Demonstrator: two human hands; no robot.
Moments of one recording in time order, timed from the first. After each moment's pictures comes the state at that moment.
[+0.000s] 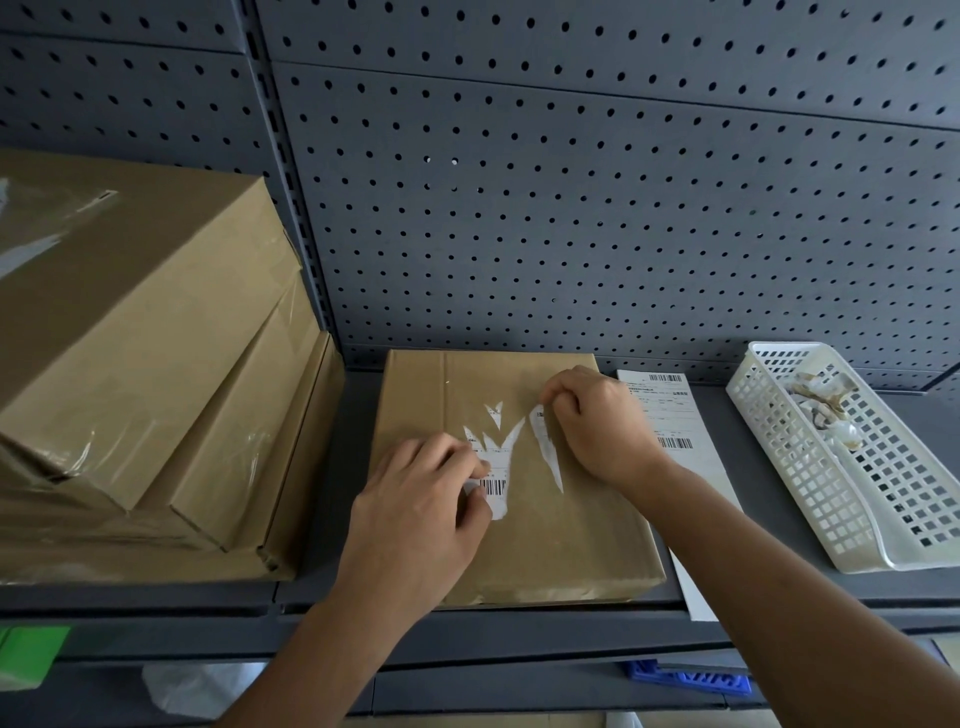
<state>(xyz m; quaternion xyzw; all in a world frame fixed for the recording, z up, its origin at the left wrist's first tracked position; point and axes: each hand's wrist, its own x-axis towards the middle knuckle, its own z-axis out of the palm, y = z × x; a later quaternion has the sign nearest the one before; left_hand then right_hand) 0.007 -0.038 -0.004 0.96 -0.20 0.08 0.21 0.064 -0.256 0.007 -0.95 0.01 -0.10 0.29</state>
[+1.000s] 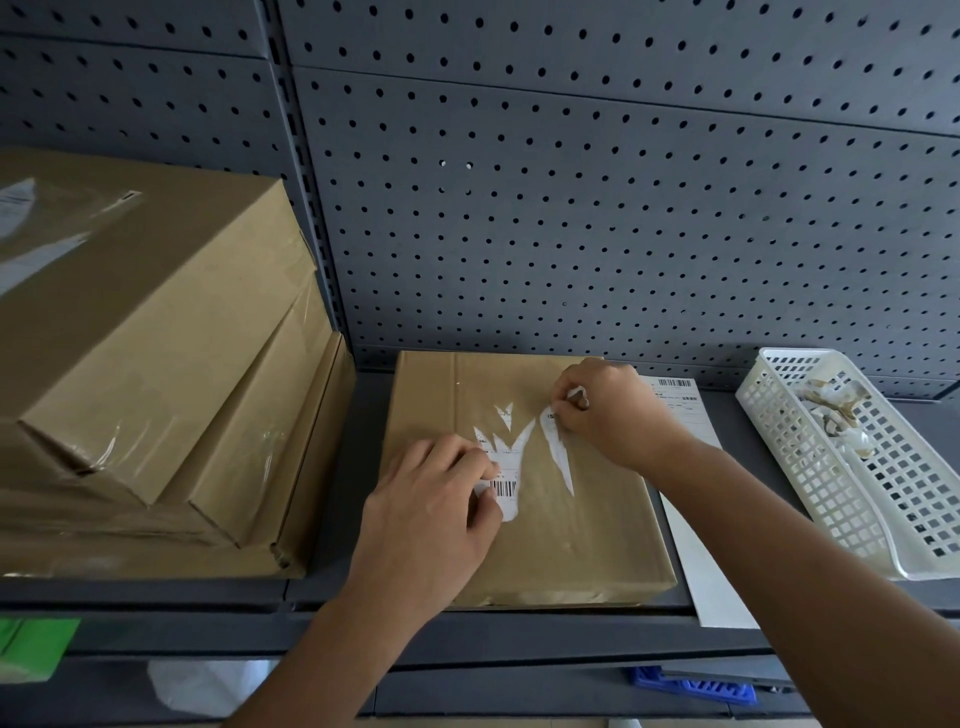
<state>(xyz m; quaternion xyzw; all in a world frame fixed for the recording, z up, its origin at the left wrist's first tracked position) 0.007 -0.038 -0.003 0.96 -0.19 0.08 0.21 0.072 -0.261 0.030 -0.97 -0.02 -0.04 0.23</state>
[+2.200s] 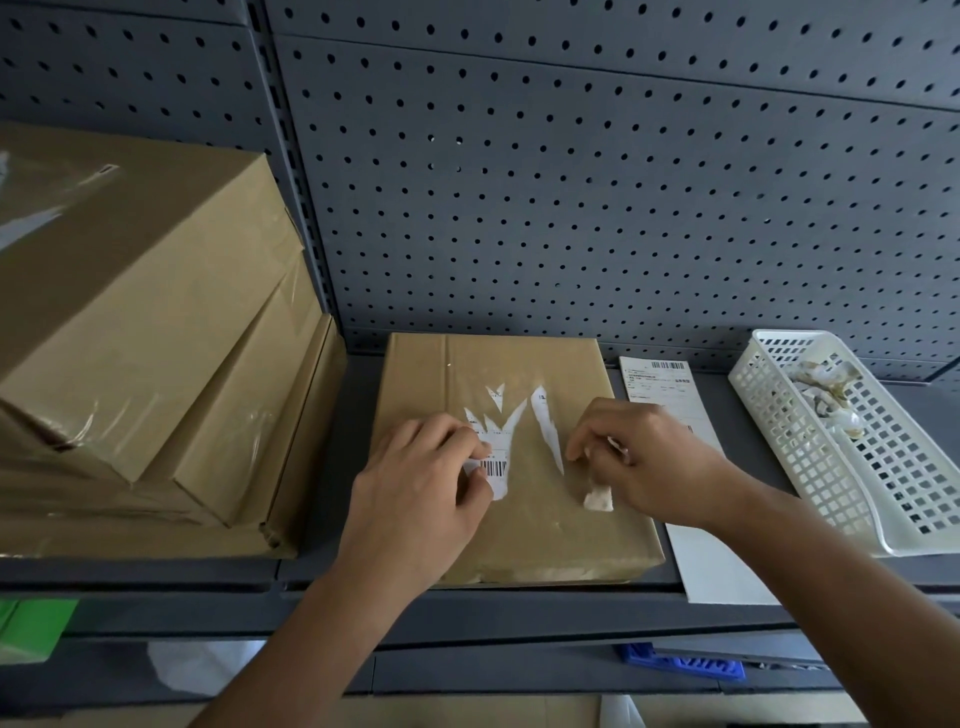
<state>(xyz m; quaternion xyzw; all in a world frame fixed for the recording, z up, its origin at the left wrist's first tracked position) 0.008 -0.037 -0.004 0.95 -0.19 0.09 0.22 0.005 -0.281 0.039 -0.95 -0.15 0.02 0.28</state>
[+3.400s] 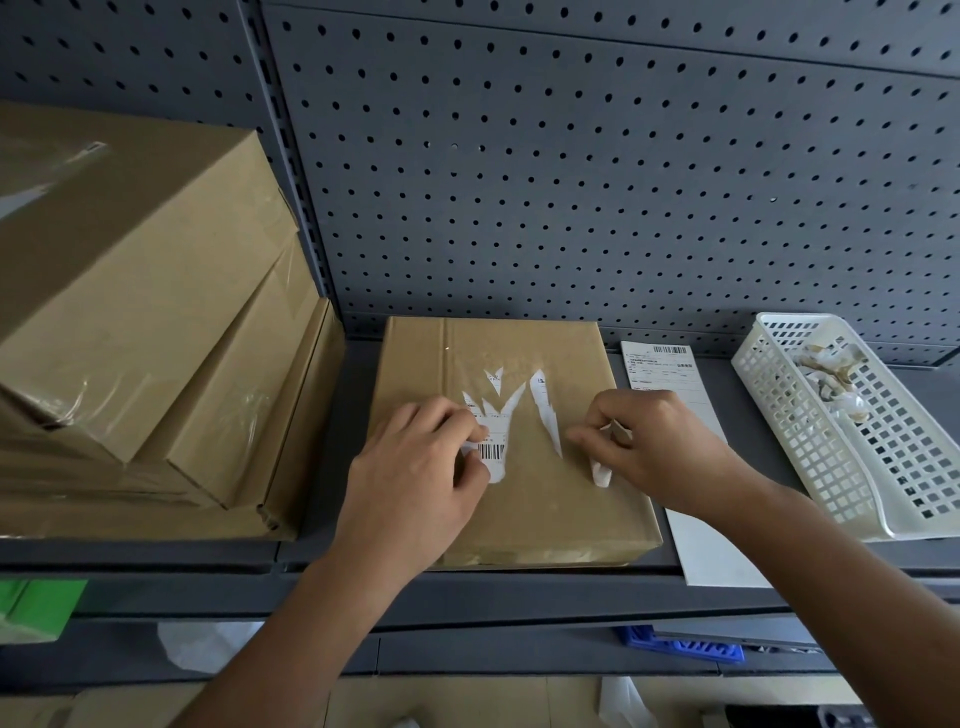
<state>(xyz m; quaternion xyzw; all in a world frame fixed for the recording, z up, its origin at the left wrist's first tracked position) 0.006 -0.038 -0.002 0.95 -0.18 0.08 0.22 -0.001 -0.283 0.032 -0.96 -0.10 -0.03 0.28</state>
